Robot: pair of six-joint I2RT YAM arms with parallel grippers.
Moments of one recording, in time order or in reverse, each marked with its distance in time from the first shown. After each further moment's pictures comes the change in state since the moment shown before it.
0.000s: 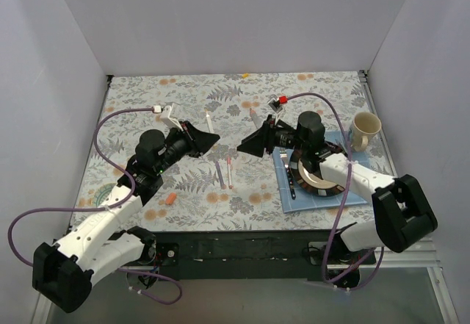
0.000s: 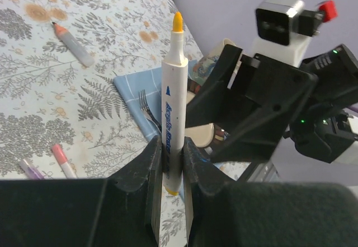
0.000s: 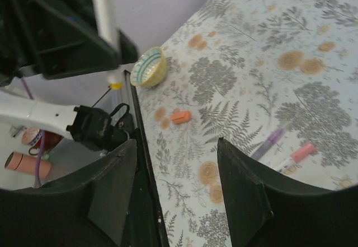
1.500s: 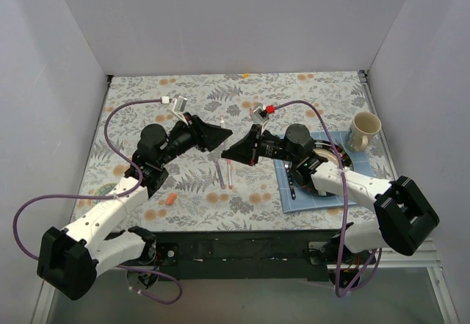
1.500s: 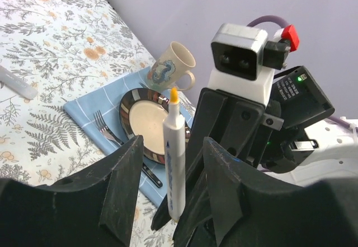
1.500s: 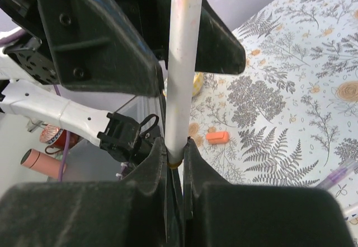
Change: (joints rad) left arm 0.005 0.111 0.016 0.254 0.197 -0.039; right arm 0.227 -0.039 -0.026 0.162 0.150 0.059
